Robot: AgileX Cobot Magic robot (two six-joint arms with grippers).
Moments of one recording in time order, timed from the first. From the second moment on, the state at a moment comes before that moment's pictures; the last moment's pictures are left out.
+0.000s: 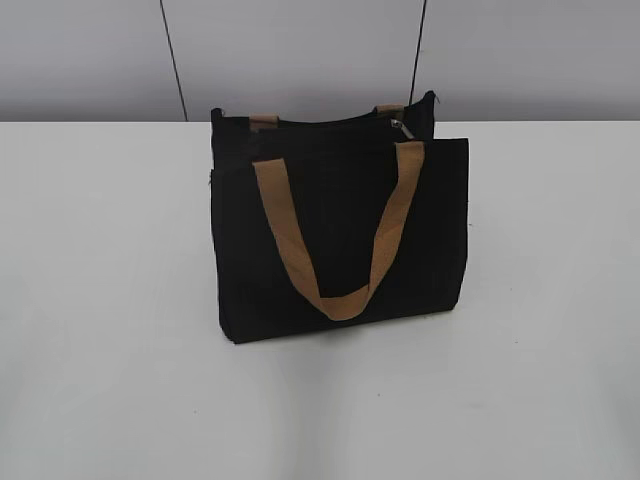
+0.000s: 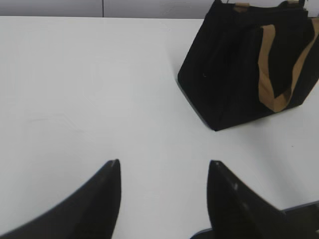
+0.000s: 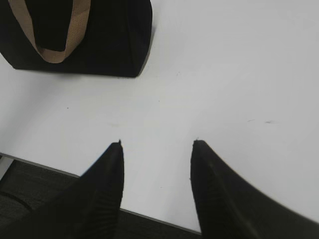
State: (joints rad) left arm -0.38 -0.01 -0.52 0.00 1.06 -0.06; right arm 0.27 -0.01 -0.49 0.06 1.10 -0.04
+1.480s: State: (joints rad) left arm -0.05 -0.01 -0.52 0.00 1.06 -0.06; right arm 0.01 -0.01 -0.49 0.06 1.10 -0.04
